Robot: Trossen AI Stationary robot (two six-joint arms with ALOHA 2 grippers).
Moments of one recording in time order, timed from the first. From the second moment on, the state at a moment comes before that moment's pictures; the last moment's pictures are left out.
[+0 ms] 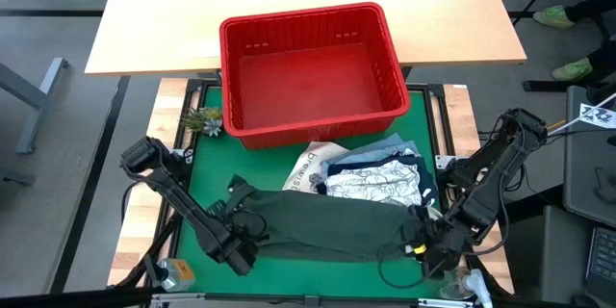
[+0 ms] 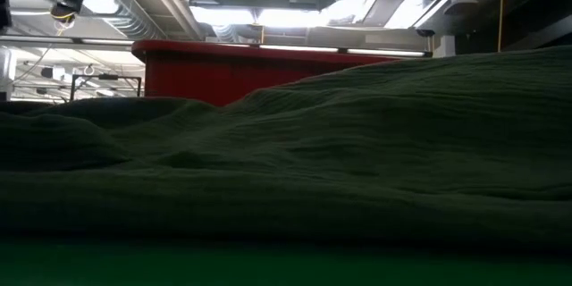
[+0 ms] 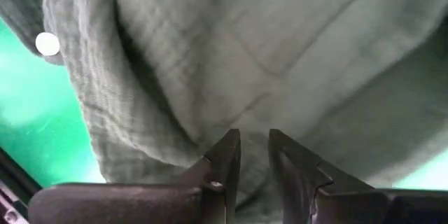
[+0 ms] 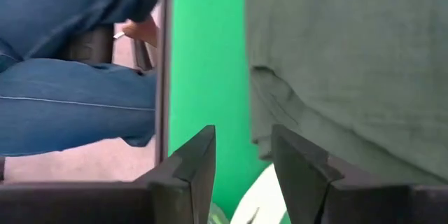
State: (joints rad) left arm -0.75 1.84 1.26 -1.16 -0.22 -1.46; right arm 0.92 1.31 1.07 -0.83 0.11 0.93
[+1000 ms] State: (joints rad) left arm -0.71 1.83 1.41 -1.00 -0.40 -1.29; right arm 0.92 1.31 1.07 -0.79 0.28 0.90
